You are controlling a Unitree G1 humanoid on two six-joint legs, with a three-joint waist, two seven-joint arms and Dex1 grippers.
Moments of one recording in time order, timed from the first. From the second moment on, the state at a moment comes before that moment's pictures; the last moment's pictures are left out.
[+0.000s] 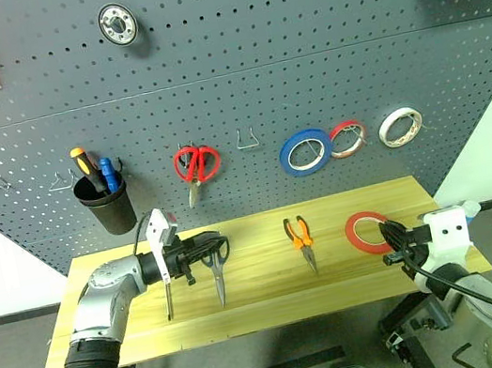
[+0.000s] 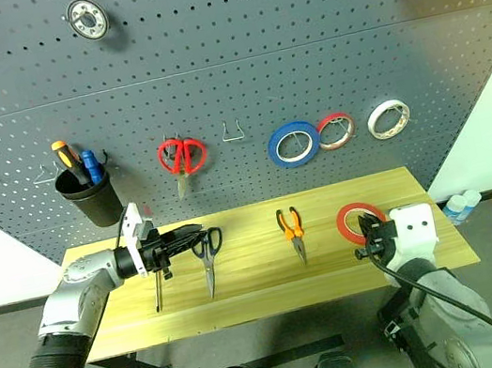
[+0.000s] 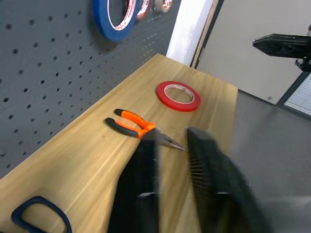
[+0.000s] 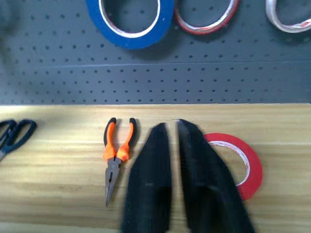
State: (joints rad) left arm -0.31 0.49 -0.03 0.25 -0.43 0.28 -1.14; right arm 0.35 -0.34 -0.19 -0.56 0.39 0.48 0.20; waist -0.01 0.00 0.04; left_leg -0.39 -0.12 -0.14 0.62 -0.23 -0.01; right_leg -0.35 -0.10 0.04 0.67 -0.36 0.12
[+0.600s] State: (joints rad) left arm -0.33 0.48 -0.09 0.28 -0.38 0.26 -1.21; right arm 0.31 -0.39 -0.15 -0.50 0.35 0.52 0.30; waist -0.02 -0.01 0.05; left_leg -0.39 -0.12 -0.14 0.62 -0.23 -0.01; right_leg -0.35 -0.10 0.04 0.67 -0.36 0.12
